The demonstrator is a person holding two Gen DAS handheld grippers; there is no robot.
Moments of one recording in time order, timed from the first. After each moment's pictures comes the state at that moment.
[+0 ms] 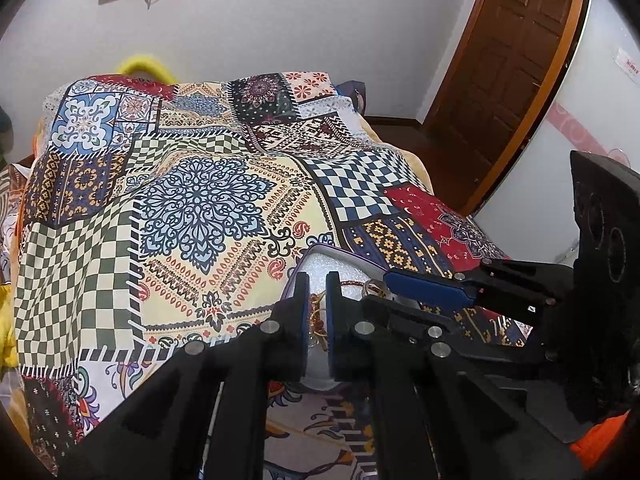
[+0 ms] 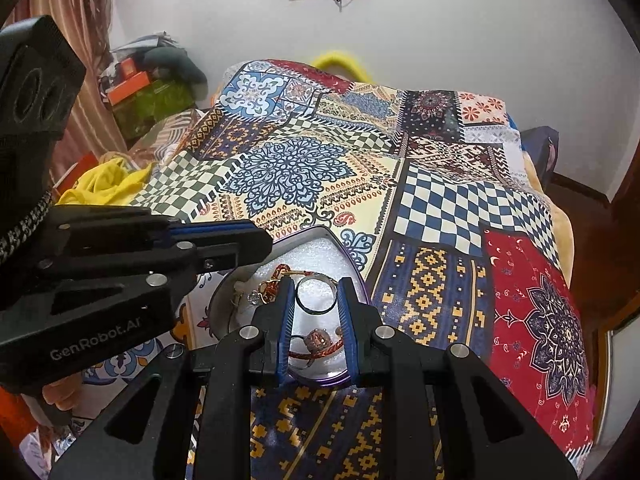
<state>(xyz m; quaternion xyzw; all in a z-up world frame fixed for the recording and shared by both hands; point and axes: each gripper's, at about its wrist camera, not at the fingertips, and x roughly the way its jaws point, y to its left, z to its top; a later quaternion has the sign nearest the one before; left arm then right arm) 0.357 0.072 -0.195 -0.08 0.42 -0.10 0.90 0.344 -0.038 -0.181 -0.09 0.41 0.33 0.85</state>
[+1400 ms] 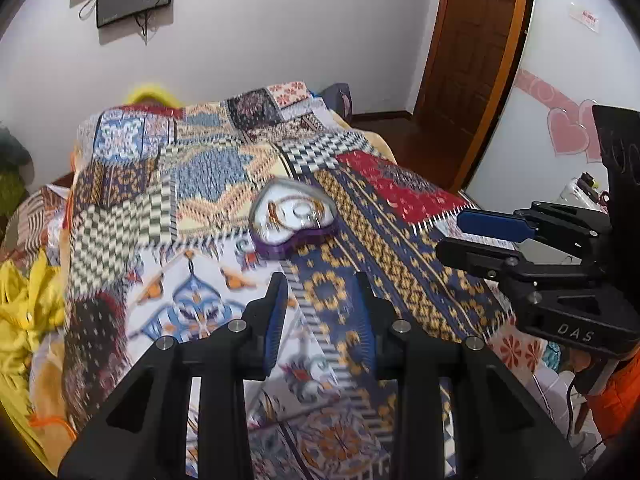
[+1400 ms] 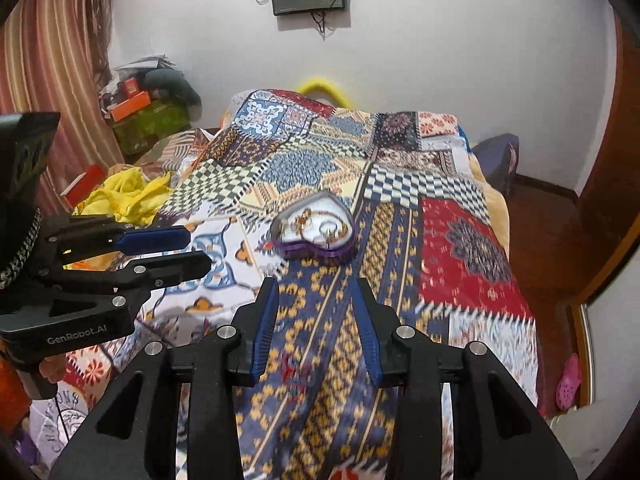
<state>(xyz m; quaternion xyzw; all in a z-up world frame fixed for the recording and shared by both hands) 0.200 0.029 -0.144 -0.02 0.41 -0.10 0.91 0.220 -0.107 -0.125 -0.08 0.38 0.29 0.87</state>
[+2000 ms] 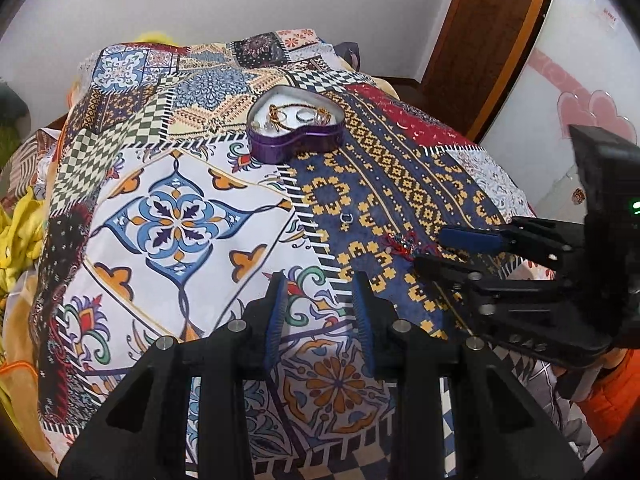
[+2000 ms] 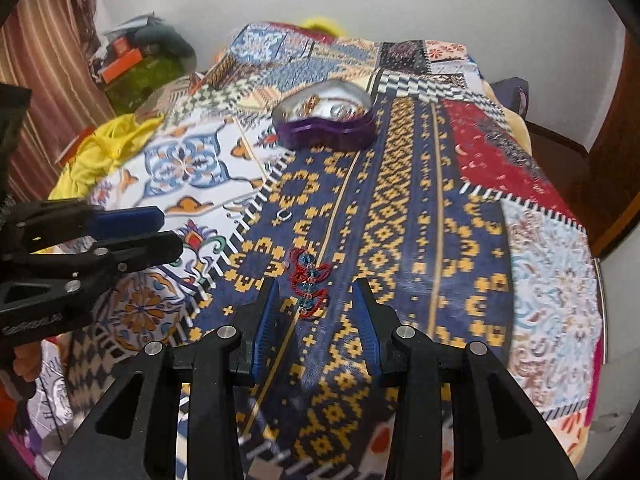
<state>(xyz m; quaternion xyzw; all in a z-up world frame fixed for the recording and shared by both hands) 0.176 0.032 -0.207 -0.04 0.47 -0.09 0.88 0.203 -0.095 -0.205 -0.09 0.46 0.28 0.84</state>
